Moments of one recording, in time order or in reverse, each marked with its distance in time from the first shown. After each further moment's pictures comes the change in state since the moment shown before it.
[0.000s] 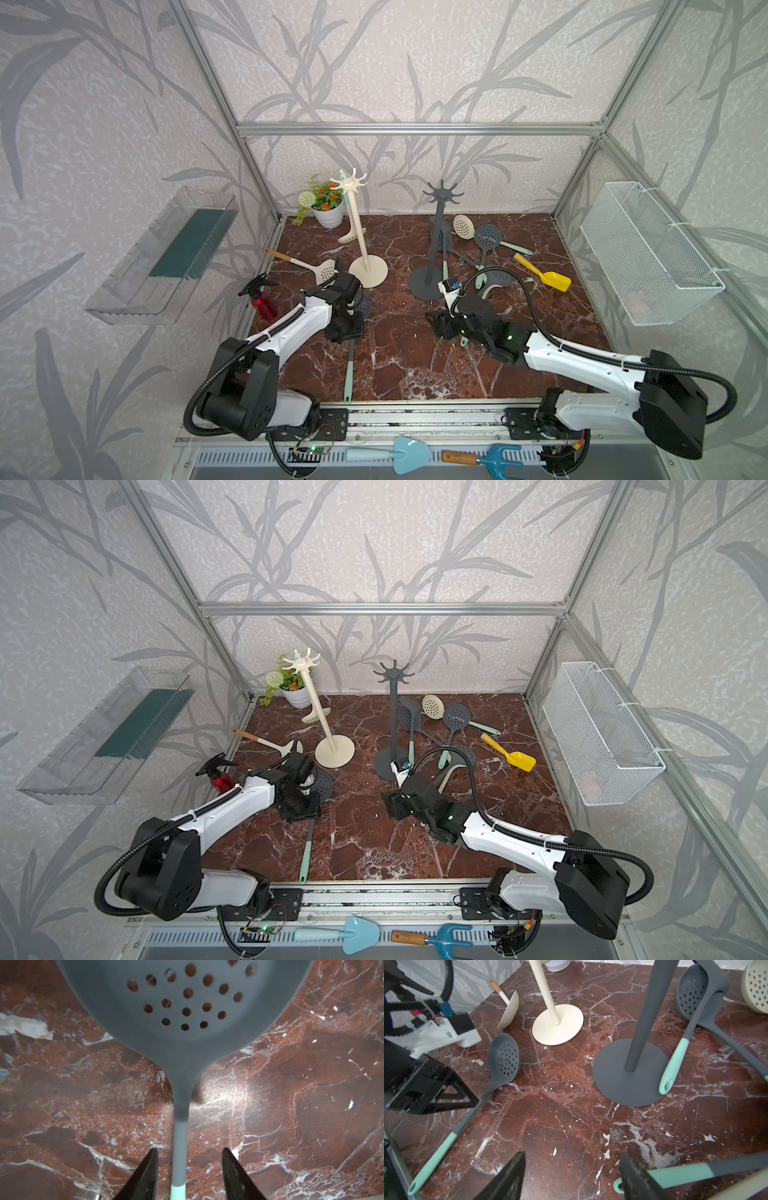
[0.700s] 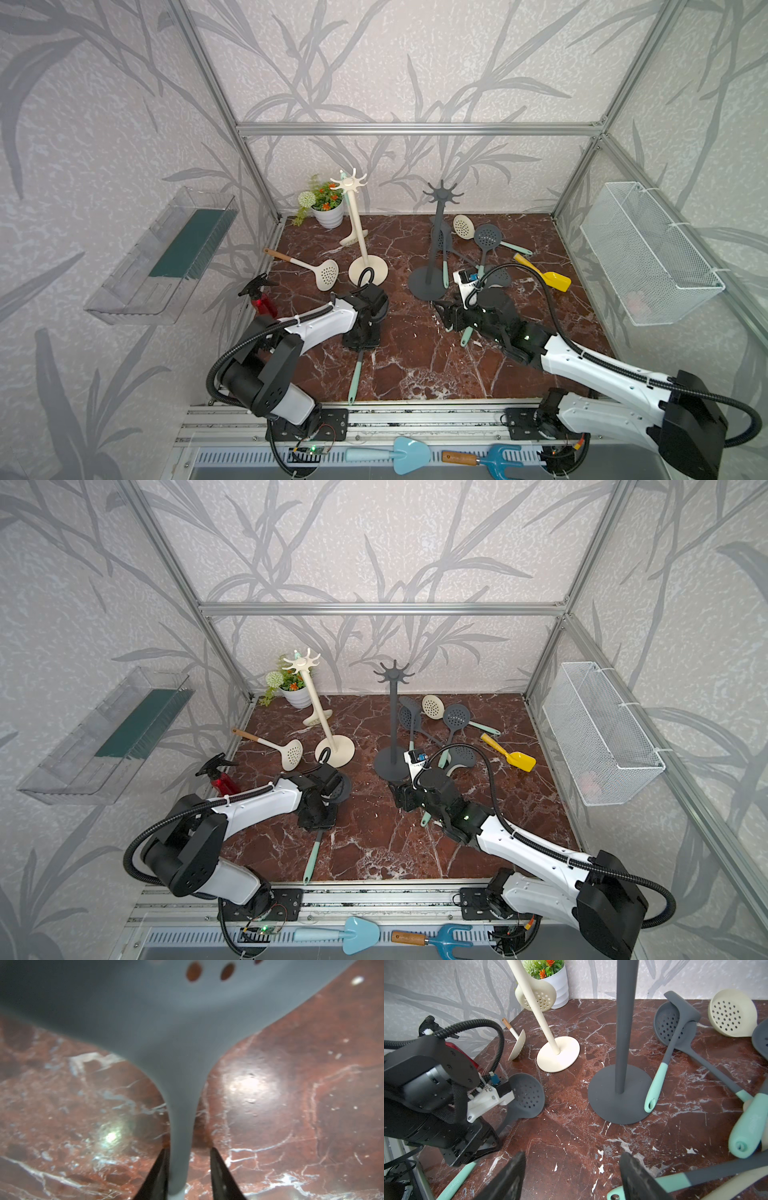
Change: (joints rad) left arm -0.233 0.156 0.015 0.057 -0.056 -0.119; right arm -0.076 -0.130 -0.032 0.019 -0.053 0.005
